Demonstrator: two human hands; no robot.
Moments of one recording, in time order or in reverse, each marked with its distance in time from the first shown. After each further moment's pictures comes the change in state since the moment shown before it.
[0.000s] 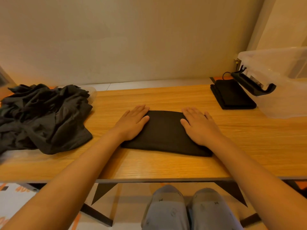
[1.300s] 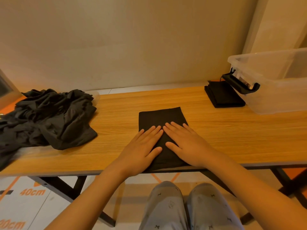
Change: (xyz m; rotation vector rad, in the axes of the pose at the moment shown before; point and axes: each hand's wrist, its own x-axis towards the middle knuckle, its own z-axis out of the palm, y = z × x) left_hand -0.097 0.052 0.032 0.051 0.070 0.283; right_hand -0.074 -0.028 0.007 -0.009 0.025 -0.347
